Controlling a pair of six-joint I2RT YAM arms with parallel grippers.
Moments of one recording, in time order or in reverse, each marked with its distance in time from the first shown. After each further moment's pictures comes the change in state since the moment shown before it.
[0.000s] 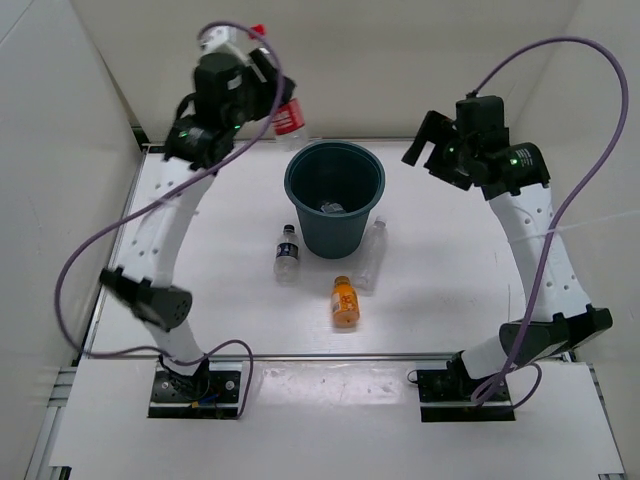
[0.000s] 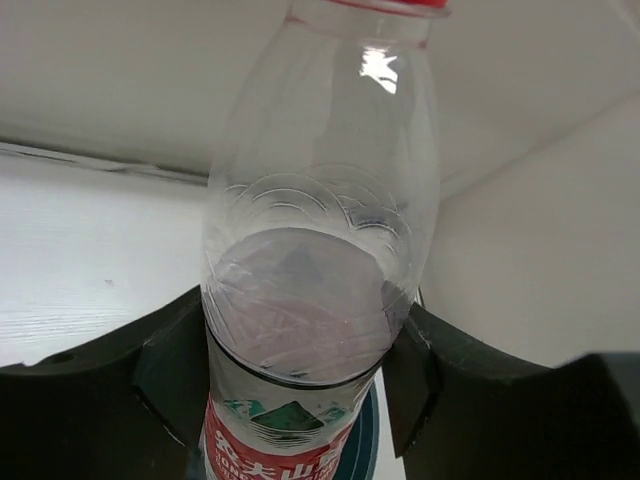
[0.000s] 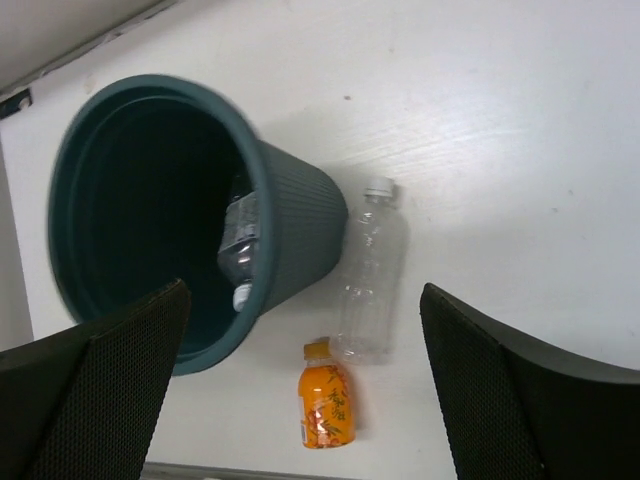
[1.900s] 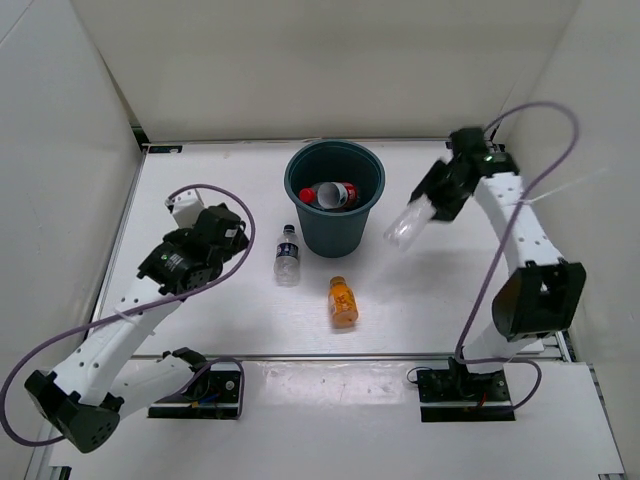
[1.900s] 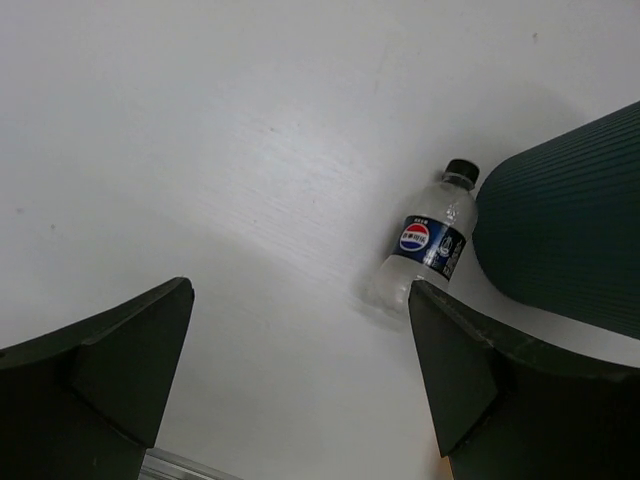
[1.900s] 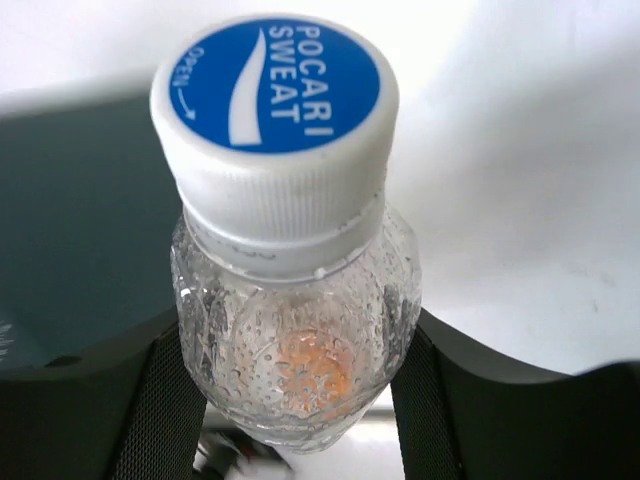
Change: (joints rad) left arm -0.176 -0.711 -1.056 -0.317 -0.552 -0.230; right arm -0.187 0.141 -0.414 0.048 -0.240 0.180
